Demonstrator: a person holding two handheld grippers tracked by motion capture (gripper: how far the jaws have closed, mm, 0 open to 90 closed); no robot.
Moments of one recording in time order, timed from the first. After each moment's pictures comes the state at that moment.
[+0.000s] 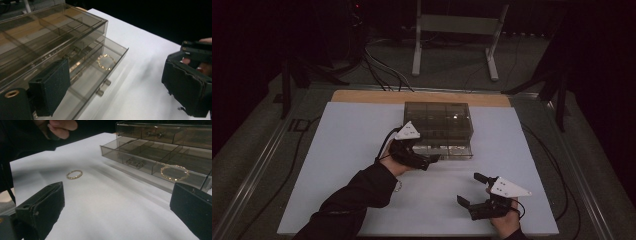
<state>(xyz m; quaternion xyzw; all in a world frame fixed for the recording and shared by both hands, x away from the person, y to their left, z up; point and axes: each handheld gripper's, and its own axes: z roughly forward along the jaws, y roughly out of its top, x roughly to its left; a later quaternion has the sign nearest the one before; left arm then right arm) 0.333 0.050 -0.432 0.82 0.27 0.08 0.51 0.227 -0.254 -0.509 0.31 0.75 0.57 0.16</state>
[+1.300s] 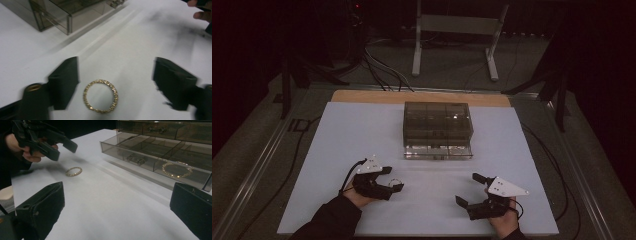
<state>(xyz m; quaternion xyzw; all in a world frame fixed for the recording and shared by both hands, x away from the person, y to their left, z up) 0.277 0.135 -0.507 0.83 0.30 0.06 0.46 0.228 -0.250 -0.512 0.31 0.75 0.56 0.15</state>
